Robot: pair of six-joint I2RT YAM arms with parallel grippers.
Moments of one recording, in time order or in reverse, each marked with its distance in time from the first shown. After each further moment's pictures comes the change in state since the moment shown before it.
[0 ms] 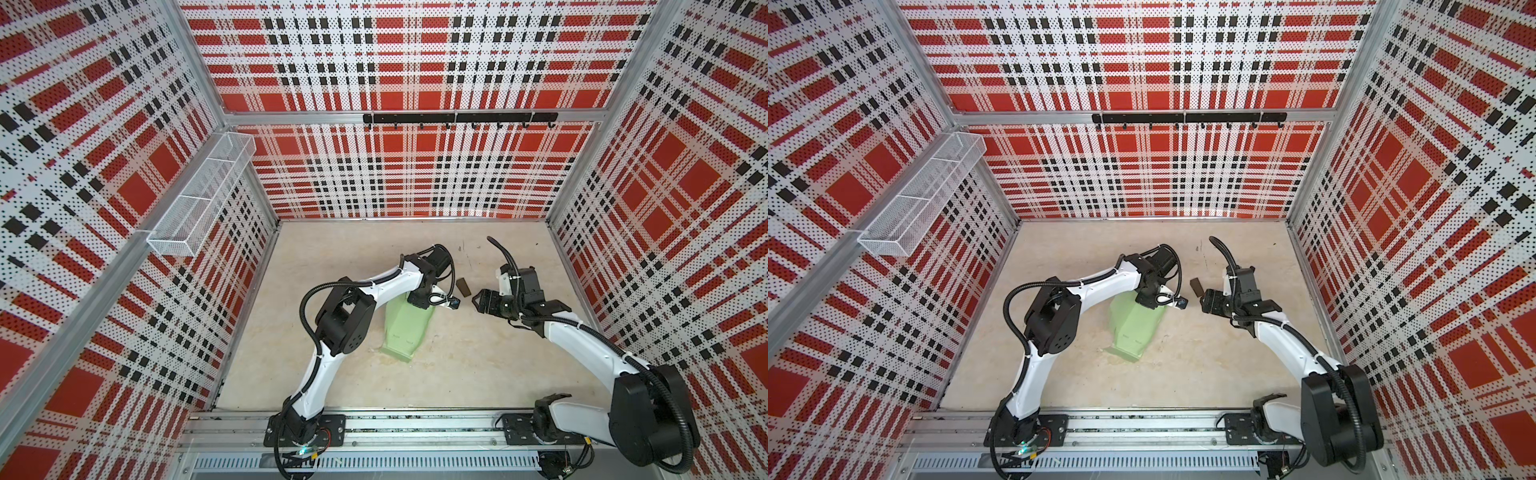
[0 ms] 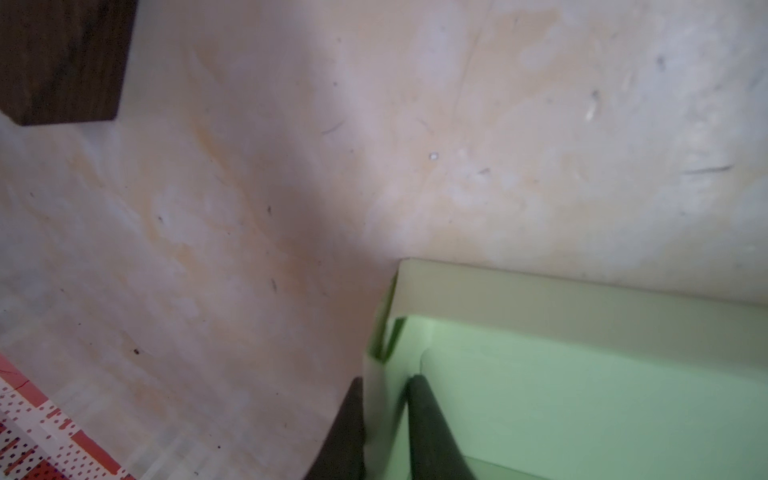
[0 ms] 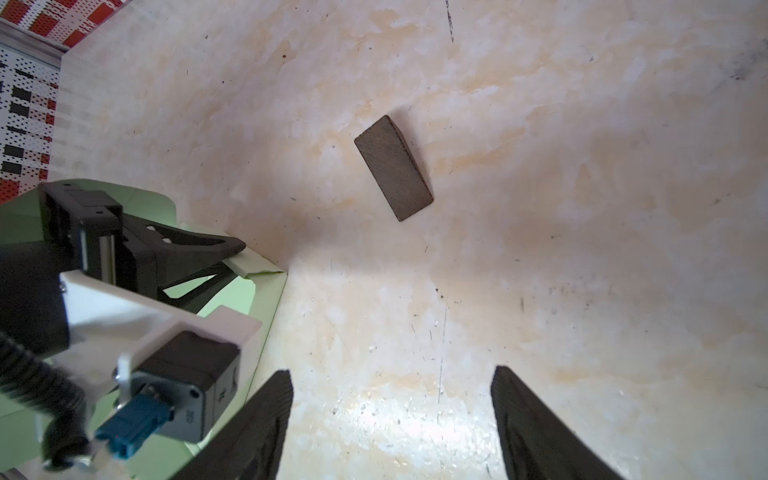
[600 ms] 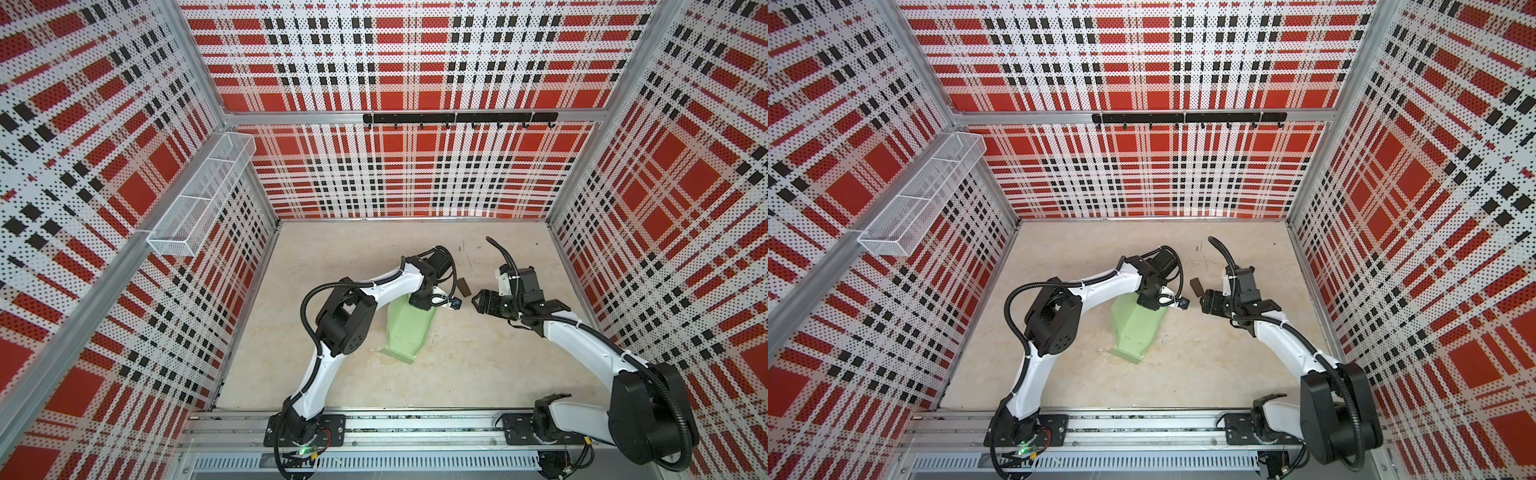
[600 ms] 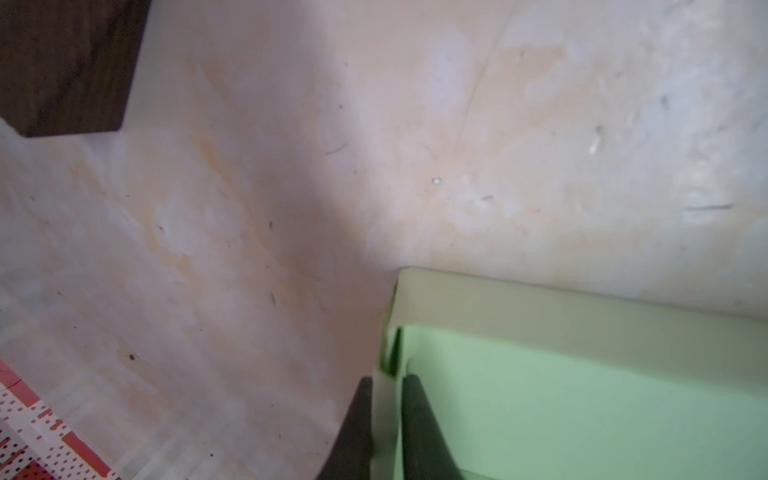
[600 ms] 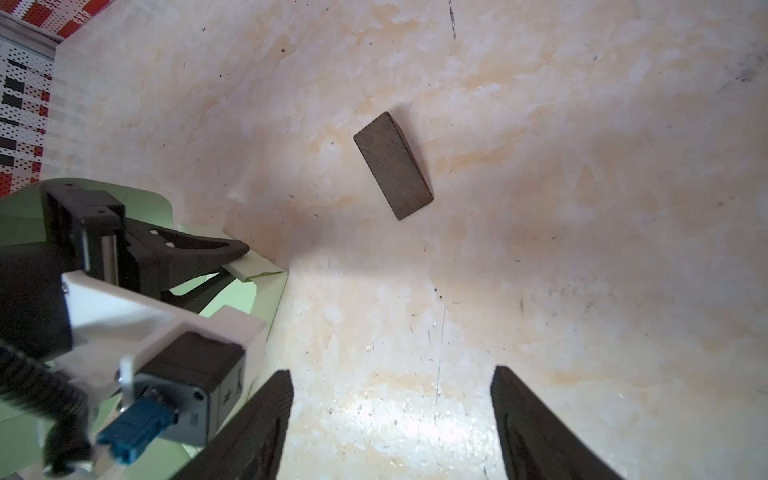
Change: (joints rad) left arm -0.013 0.000 -0.035 0.043 0.006 -0.049; right arm 0.000 0.003 0.000 0.001 0.000 -0.016
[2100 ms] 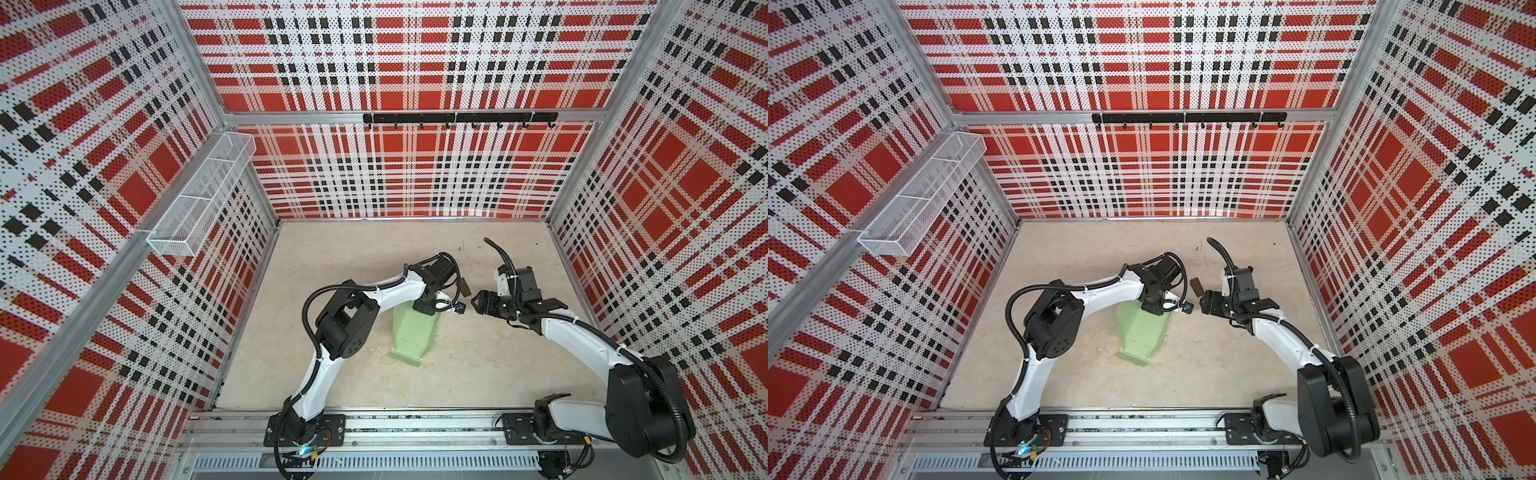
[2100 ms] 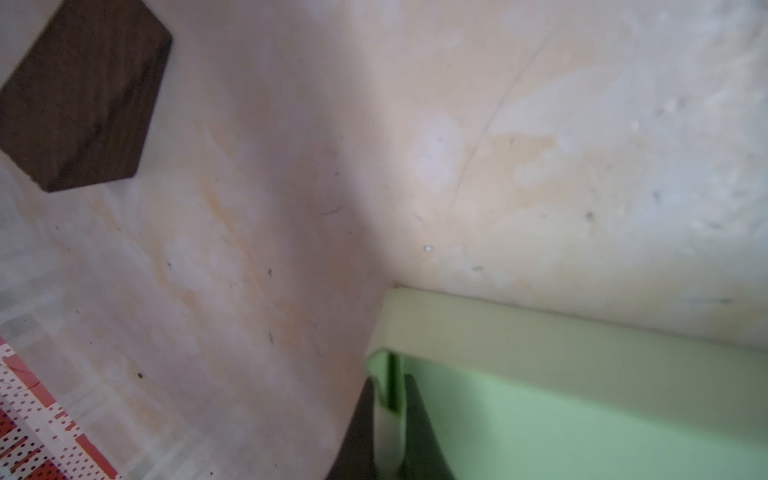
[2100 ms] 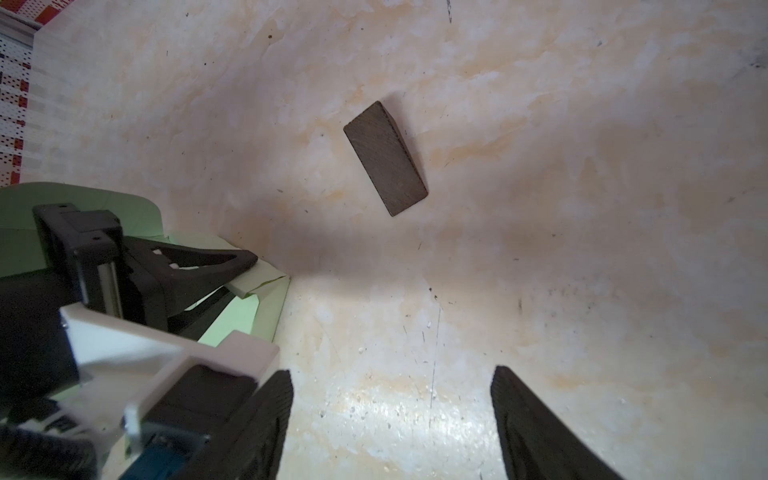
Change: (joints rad) left arm -0.036 -0.019 -0.081 0.115 -0.010 -0.053; right arm 0.000 0.033 0.004 0.005 0.002 -0.007
